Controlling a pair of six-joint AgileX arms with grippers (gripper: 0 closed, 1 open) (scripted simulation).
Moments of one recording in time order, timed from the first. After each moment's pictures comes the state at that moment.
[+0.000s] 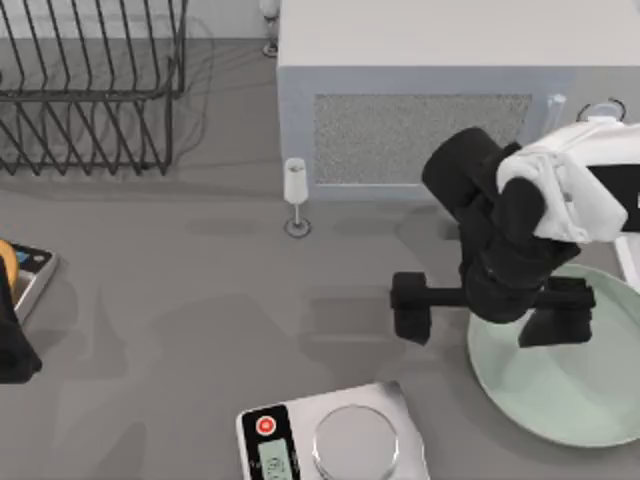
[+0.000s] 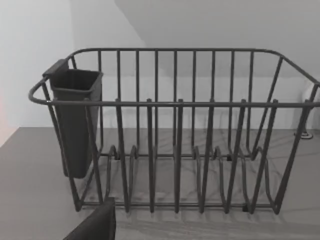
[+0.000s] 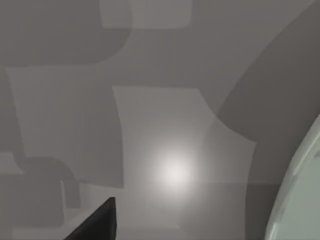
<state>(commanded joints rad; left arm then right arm) 0.00 0.00 0.00 0.00 0.00 0.00 0.58 2.01 1.15 -0.70 0.00 0.59</state>
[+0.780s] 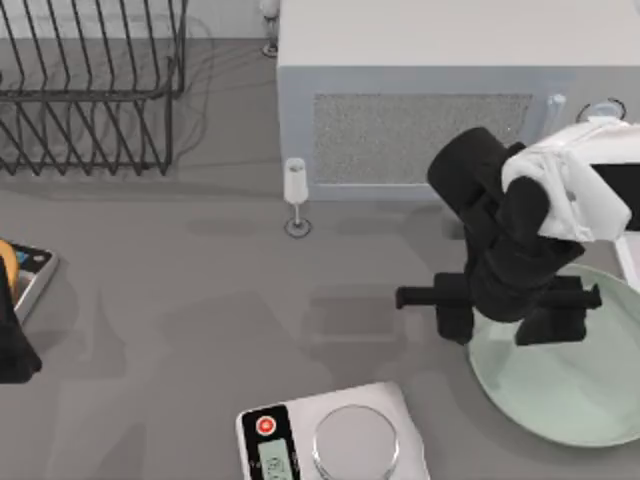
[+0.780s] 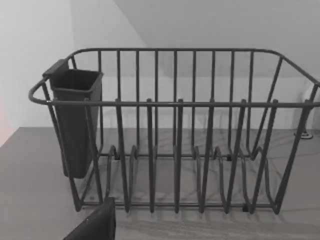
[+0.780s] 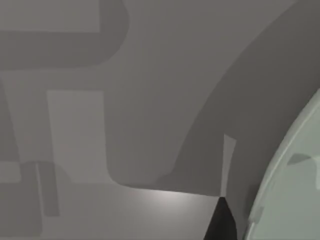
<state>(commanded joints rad) 0.00 0.00 0.00 0.00 0.00 0.00 0.58 2.01 1.15 -0.70 0.00 0.59</state>
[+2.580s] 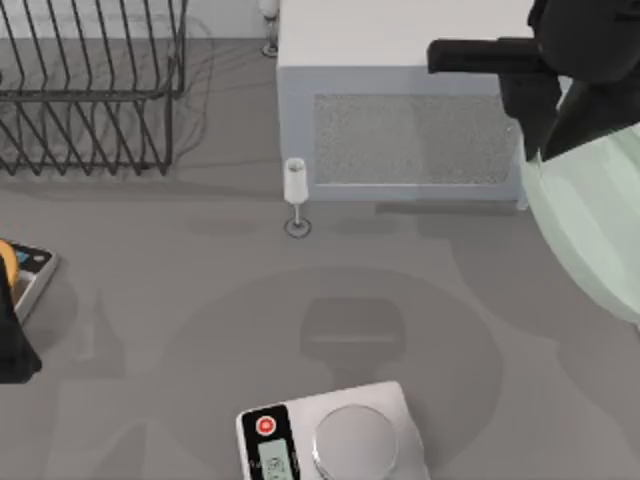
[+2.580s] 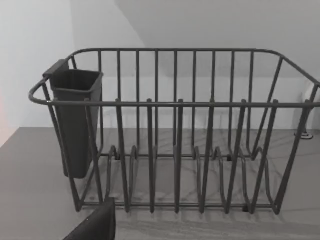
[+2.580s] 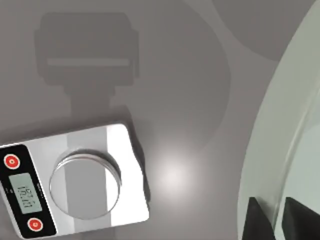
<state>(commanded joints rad) 0.00 0.00 0.00 0.00 0.00 0.00 0.55 1.91 2.17 -1.73 0.02 0.57</state>
